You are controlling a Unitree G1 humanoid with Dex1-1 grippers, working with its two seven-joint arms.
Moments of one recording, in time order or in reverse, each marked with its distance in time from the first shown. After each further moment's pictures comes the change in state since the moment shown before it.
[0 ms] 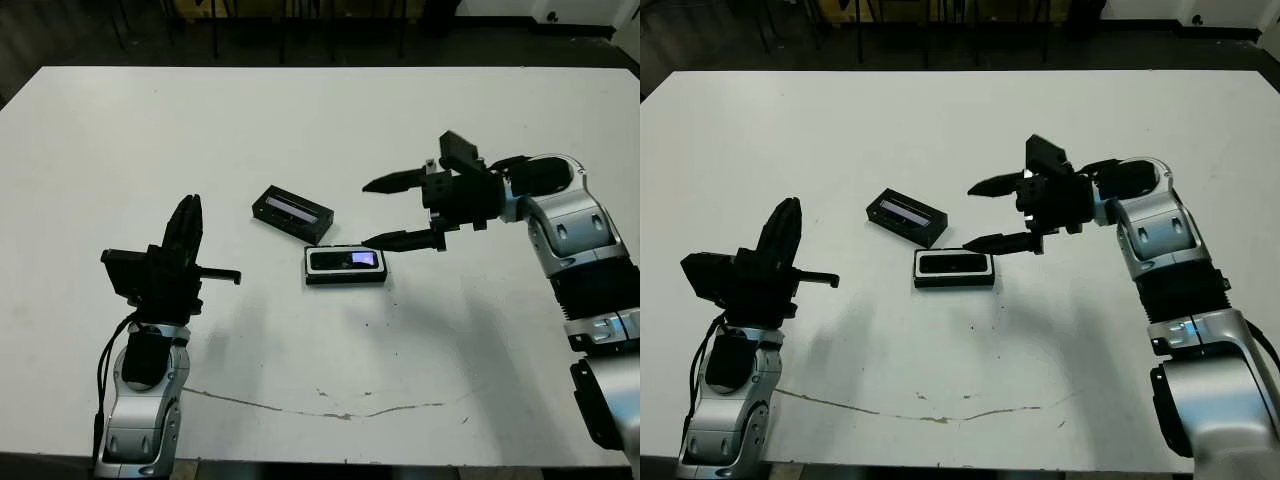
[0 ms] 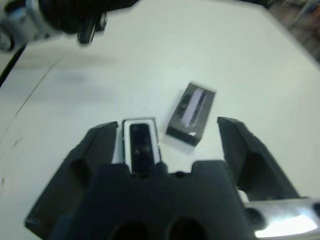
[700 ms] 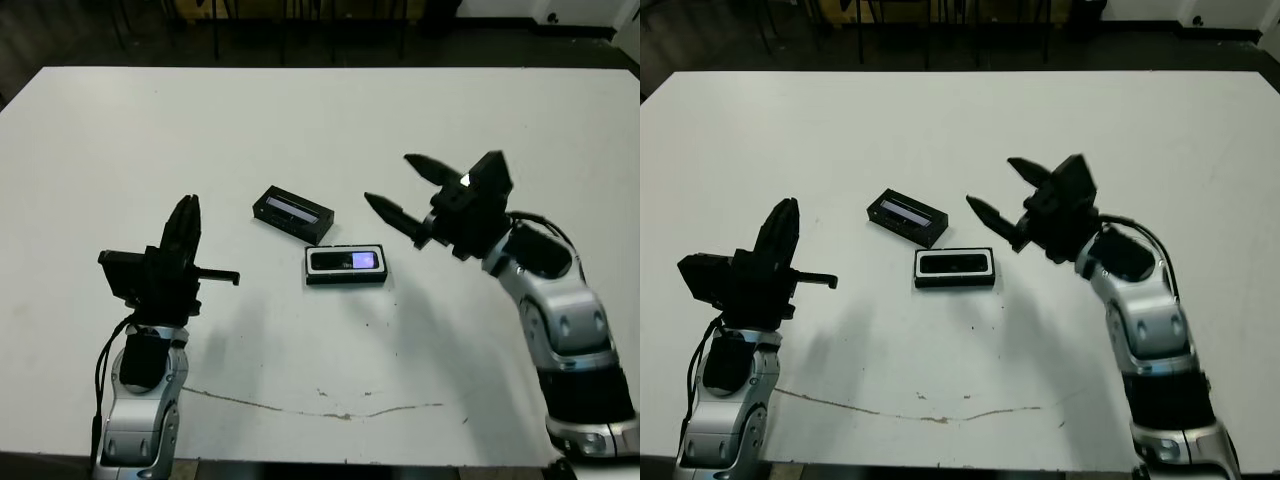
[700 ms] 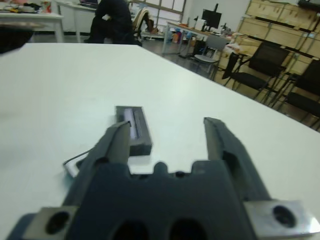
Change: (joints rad) left arm -0.016 0.050 0.034 -0.065 -0.002 0.021 -0.025; right arm 0.445 0.124 -0.078 -0.524 -0.008 0.088 -0.664
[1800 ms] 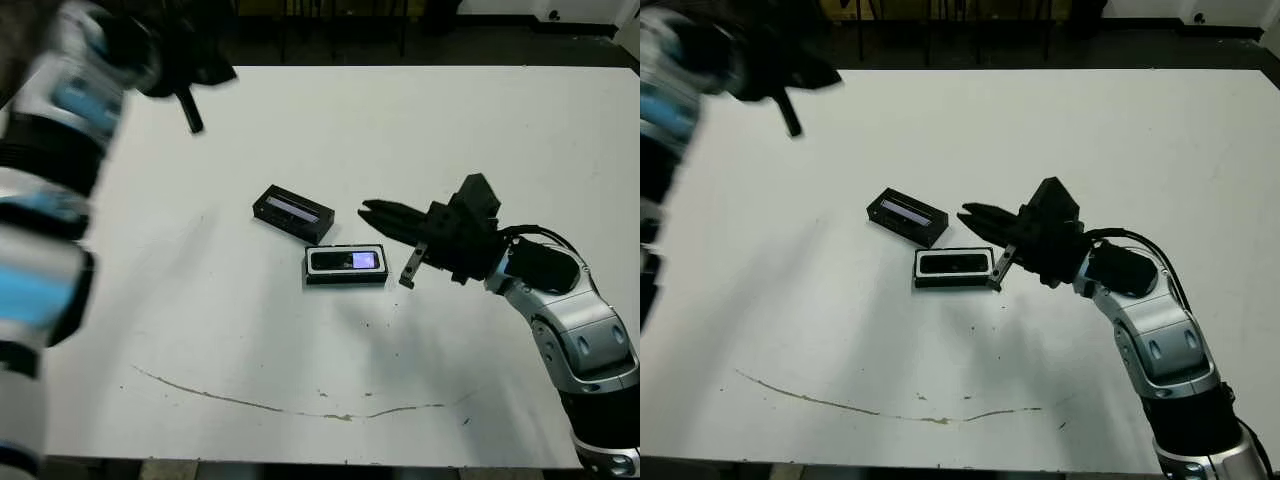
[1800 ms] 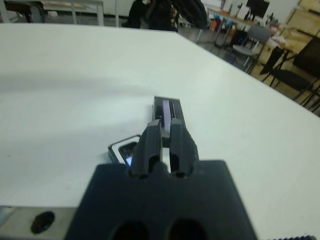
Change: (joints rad) left arm -1.285 0.294 -0.452 1.335 0.339 0.120 -0.527; right arm -0.020 -0.099 0.085 -0.111 0.057 0.126 0.061
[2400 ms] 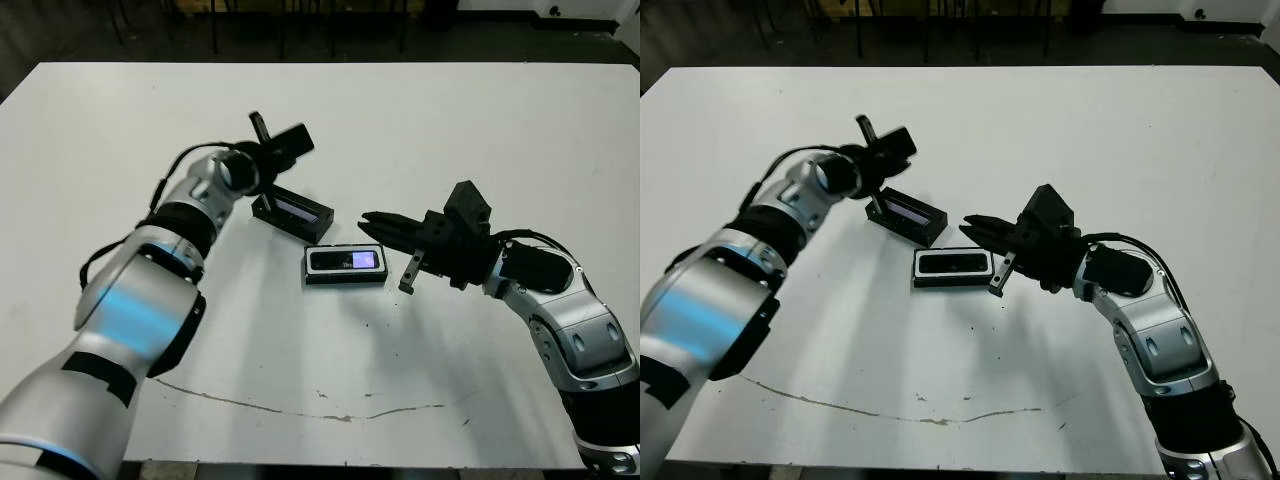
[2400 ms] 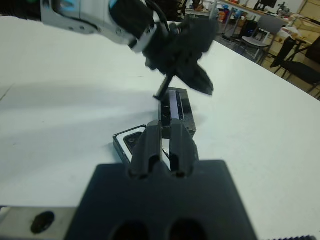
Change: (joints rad) left arm 0.105 -0.253 -0.032 0.256 0.147 -0.141 0.212; right arm 0.014 -0.009 0.013 0.040 0.003 -0.038 0.041
